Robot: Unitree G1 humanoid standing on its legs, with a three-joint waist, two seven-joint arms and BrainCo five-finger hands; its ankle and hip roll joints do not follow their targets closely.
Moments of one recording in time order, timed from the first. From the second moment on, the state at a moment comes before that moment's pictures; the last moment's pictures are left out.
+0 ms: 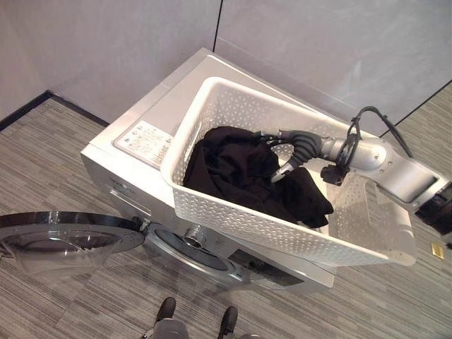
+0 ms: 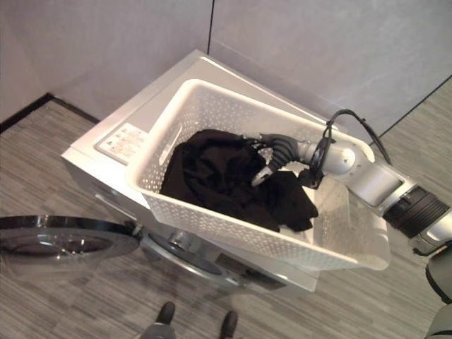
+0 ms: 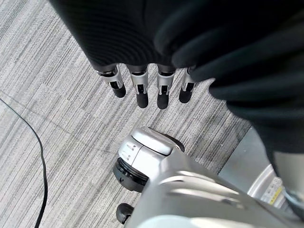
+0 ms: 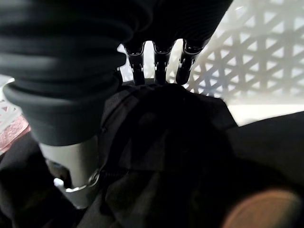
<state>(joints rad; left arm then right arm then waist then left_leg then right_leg) 0.06 0.27 -0.05 1.31 -0.30 -0.05 -0.01 -1.04 -1.07 0.93 0.09 0.46 -0.02 0.31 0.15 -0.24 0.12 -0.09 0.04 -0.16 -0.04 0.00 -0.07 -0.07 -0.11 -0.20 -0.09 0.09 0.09</state>
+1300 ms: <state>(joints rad) -0.02 0.26 -0.10 1.27 -0.32 -0.05 0.02 -1.05 -0.90 0.77 0.21 0.09 0.01 0.30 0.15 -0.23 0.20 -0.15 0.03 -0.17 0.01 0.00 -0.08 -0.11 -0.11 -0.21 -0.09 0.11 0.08</state>
